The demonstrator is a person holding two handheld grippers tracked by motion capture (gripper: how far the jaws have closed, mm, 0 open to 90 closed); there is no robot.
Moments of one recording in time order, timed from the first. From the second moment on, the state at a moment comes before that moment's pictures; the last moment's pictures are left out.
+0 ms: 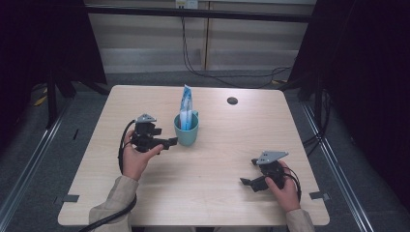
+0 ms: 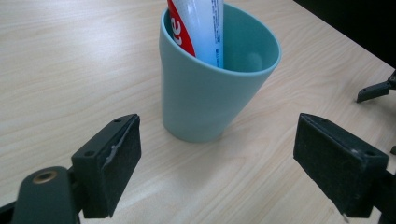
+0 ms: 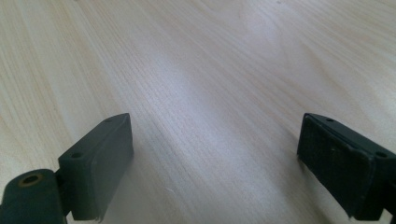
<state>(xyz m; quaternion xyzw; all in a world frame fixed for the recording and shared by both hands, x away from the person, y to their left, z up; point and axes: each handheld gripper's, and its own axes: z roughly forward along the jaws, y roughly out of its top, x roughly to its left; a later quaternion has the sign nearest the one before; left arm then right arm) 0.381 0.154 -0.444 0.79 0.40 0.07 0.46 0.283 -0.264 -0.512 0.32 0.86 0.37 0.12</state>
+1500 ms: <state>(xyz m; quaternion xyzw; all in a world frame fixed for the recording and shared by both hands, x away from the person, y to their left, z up) 0.350 0.154 -0.501 0.82 0.39 0.08 0.42 0.283 -0.264 -0.512 0.32 0.86 0.37 0.12</state>
